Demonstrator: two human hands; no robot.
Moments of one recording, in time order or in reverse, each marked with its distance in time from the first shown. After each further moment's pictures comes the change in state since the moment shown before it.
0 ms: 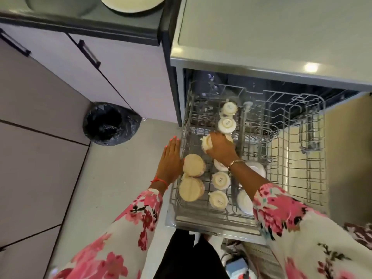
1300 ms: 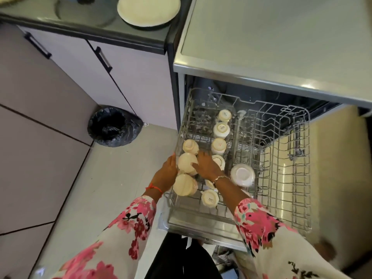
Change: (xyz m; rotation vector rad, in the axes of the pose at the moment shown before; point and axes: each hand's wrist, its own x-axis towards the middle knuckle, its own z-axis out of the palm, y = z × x) left_hand -0.053 0.020 -0.002 -0.057 -0.029 -0.004; right_hand -0.051 -0.016 0.036 0.118 -0.186 0.010
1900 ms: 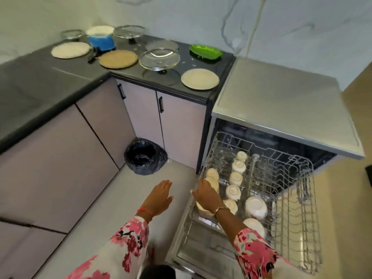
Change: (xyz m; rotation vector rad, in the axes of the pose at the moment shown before) left_hand -0.165 -0.041 -0.078 0.048 0.111 -0.086; right_hand -0.127 -0.106 0.030 -0.268 0.123 -0.258
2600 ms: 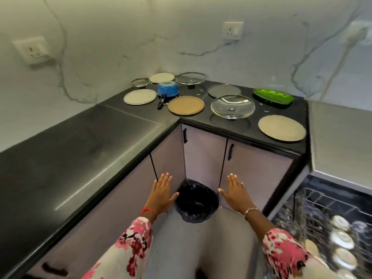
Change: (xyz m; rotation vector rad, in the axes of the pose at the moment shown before) left_hand 0.060 -0.315 -0.210 0.075 0.252 -0.186; right_hand 0.234 -0.226 -0.060 -0.048 0.244 -0.033
